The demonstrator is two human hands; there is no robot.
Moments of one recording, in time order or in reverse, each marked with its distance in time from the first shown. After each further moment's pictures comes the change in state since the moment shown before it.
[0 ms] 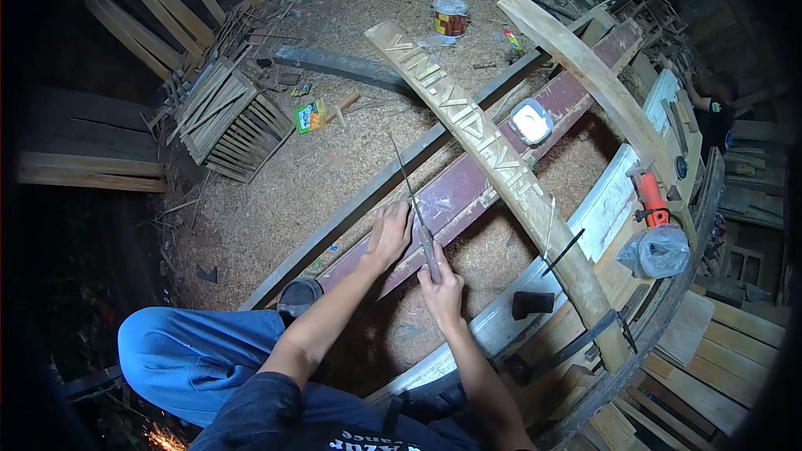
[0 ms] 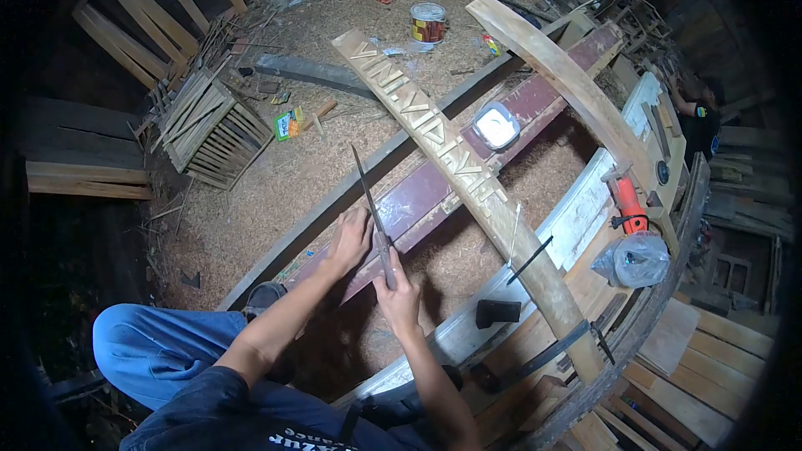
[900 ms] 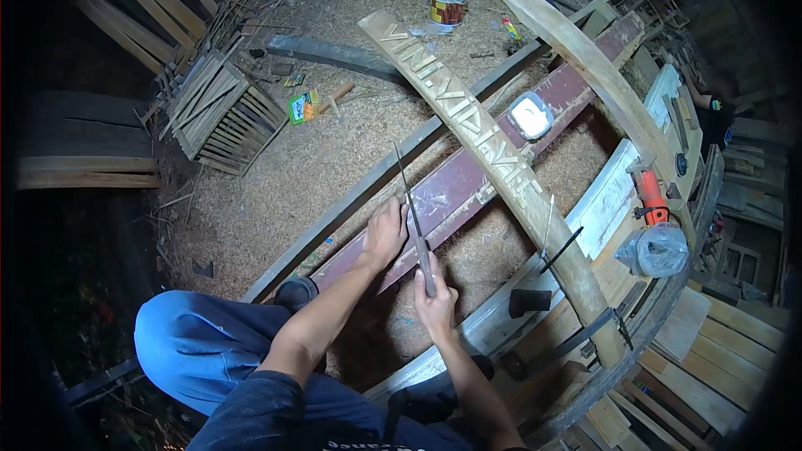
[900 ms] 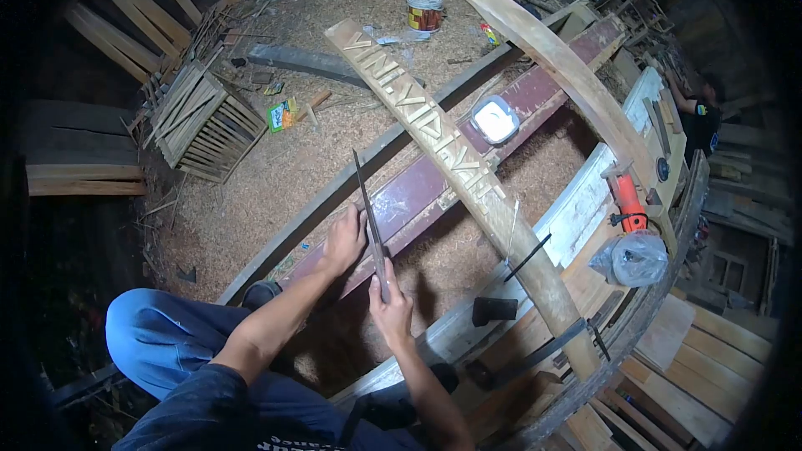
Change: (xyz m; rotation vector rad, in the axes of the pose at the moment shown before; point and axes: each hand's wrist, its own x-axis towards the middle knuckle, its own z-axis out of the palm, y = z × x) left_hand -0.001 0.001 0.003 -0.001 0.049 -0.069; right_hand -0.020 0.009 0.009 -0.014 0.124 -0.162
